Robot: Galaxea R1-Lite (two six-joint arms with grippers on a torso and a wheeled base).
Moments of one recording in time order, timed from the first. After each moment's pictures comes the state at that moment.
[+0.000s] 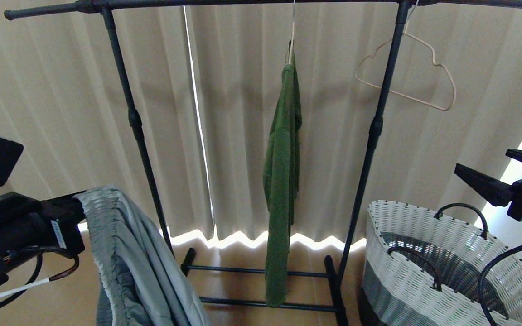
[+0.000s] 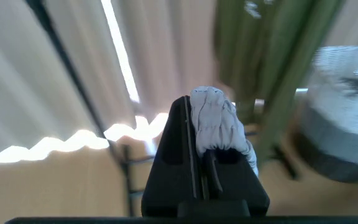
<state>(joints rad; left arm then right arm) -0.20 1.16 -0.48 -0.50 -0.09 0.05 0.00 1.22 -0.52 -0.62 0.17 -0.13</state>
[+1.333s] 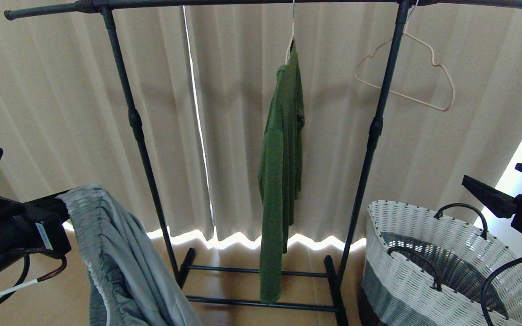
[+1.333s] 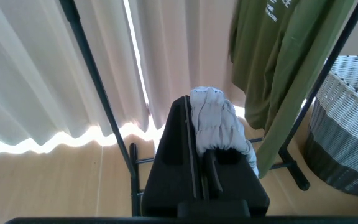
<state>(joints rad) -0.14 1.14 -0.43 -0.57 -0.10 0.09 -0.07 1.22 -0.43 -0.69 0.17 -0.12</state>
